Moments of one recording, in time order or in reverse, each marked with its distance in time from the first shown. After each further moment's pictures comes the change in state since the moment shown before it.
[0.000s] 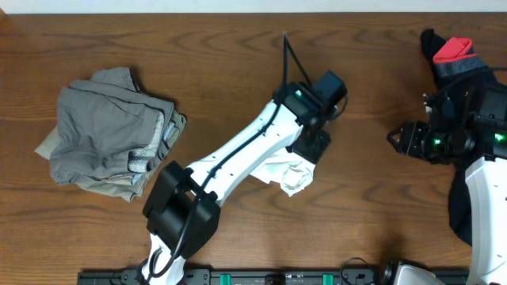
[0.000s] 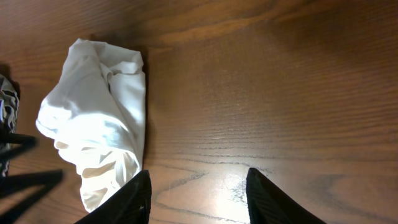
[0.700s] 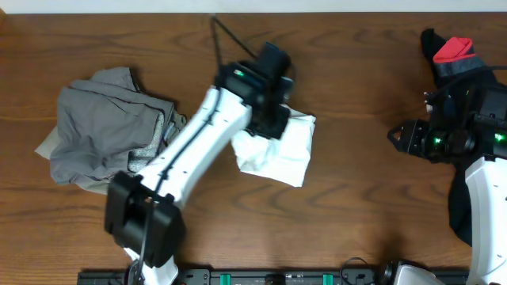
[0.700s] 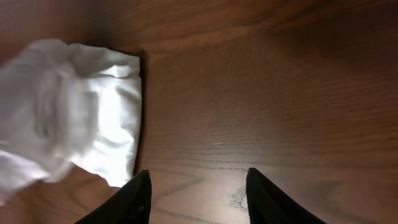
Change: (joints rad) left arm 0.172 -0.145 -0.137 0.058 0.095 0.030; right arm 0.000 0.000 0.000 0.020 0.000 0.000
